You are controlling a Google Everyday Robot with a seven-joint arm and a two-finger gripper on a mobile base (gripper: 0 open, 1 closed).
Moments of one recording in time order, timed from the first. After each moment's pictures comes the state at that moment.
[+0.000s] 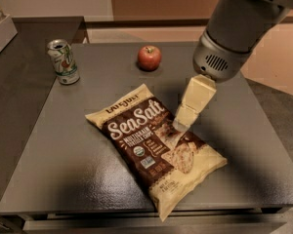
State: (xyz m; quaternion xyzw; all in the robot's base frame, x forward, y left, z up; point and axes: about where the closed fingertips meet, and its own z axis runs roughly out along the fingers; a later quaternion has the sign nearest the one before) arm 0.463 -0.106 0.923 -0.52 0.85 0.05 0.11
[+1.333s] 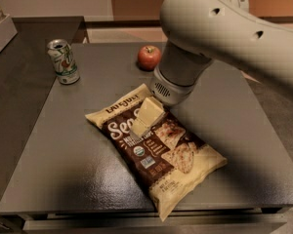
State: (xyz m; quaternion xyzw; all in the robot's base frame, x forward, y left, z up) arm 0.489 -0.036 0.851 -0.42 0.90 0.06 0.13
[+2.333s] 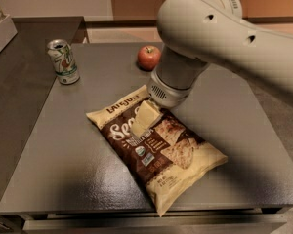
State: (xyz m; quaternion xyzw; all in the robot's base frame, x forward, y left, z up) arm 0.490 -0.032 0.840 -0.40 0.90 0.07 0.12
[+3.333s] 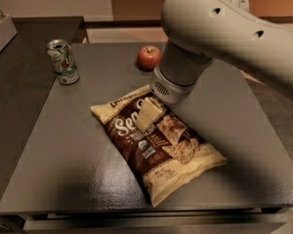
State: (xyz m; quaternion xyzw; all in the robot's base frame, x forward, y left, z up) arm 0.491 -0.031 0.850 -0.41 0.90 0.07 0.13
